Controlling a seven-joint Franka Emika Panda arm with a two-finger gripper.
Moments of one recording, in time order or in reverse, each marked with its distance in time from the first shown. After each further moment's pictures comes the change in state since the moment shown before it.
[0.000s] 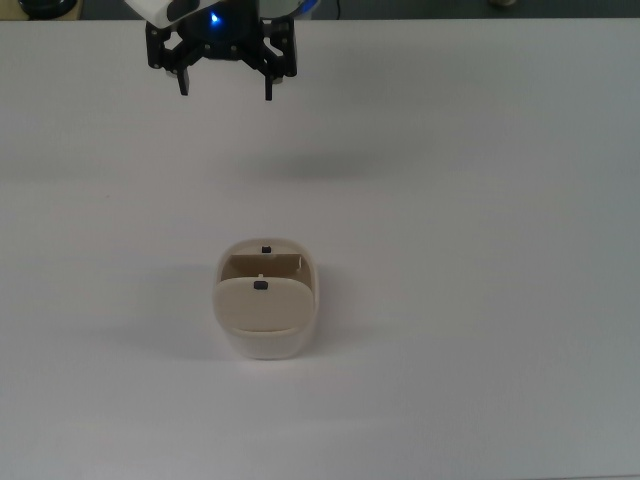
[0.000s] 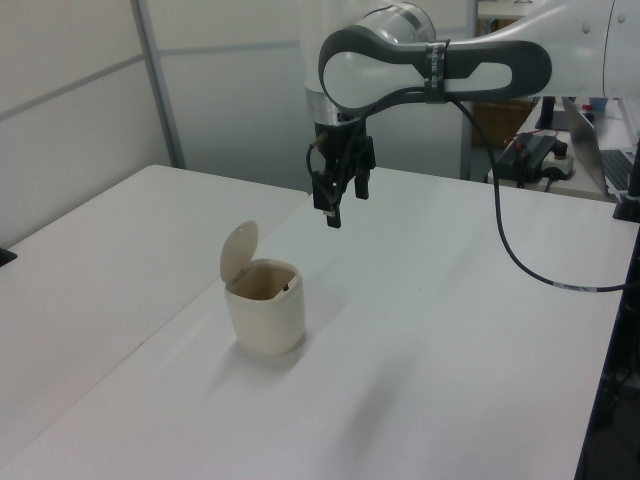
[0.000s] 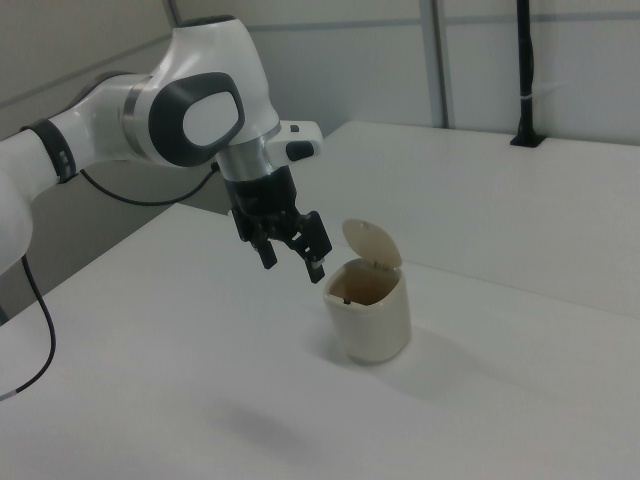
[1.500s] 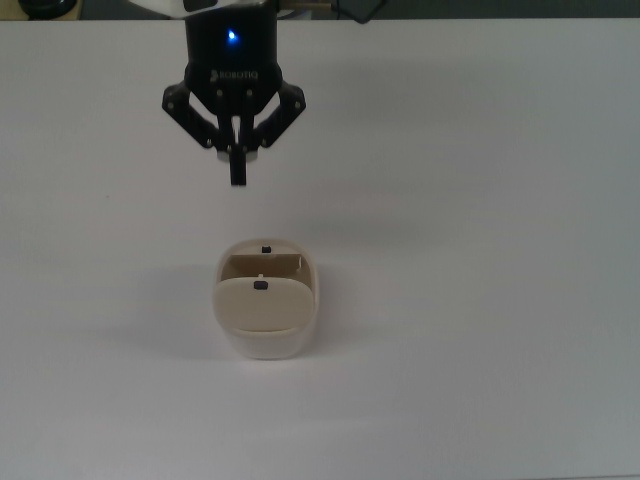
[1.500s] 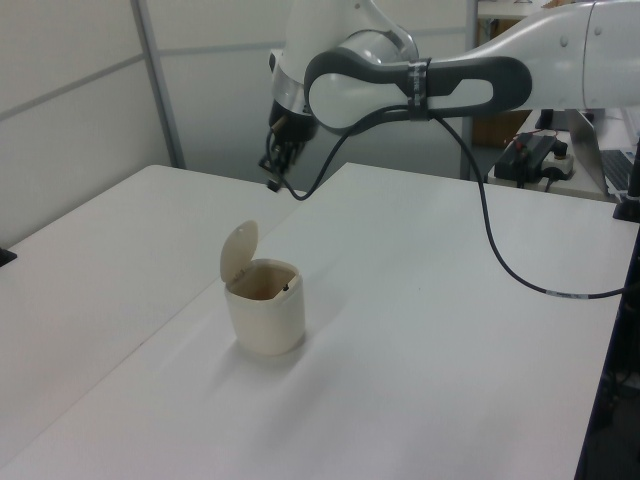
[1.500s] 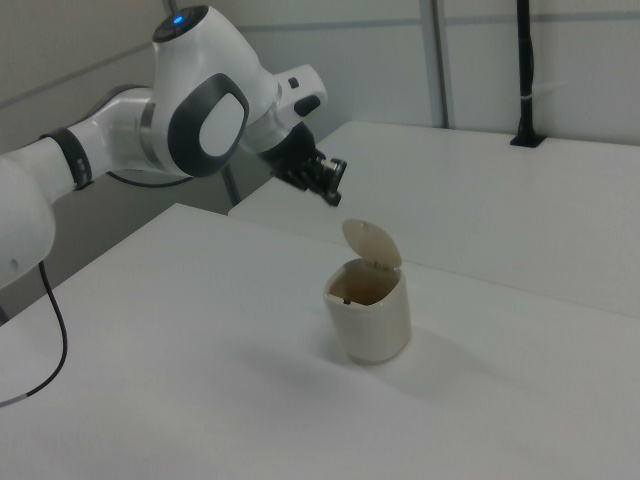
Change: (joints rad) arm 0.007 0.064 0.017 0.016 0.000 0.549 -0.065
